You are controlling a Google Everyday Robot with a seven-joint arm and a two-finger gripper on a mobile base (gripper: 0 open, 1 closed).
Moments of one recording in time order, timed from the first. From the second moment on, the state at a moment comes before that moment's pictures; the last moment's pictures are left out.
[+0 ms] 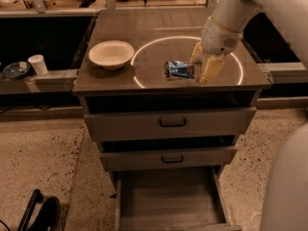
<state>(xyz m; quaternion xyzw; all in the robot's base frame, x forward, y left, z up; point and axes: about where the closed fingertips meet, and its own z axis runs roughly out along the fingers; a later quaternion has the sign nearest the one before) 0.612 -0.139 0.866 -0.77 0.62 0.09 0.12</state>
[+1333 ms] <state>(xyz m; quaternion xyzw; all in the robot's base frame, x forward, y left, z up) 0.528 -0.207 0.835 -0.74 0.67 0.03 0.08</state>
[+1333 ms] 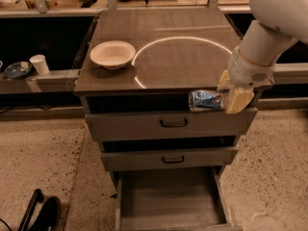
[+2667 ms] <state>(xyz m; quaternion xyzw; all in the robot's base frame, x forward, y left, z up) 0.518 -0.253 0.677 -0.68 0.72 -0.02 0.10</state>
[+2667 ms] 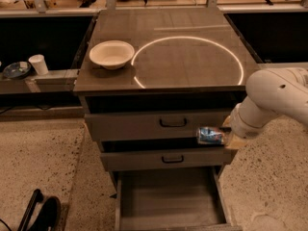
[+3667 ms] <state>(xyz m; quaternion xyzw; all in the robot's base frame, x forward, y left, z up) 0.490 -0.173 0.516 -0.69 0.71 0.13 0.13</state>
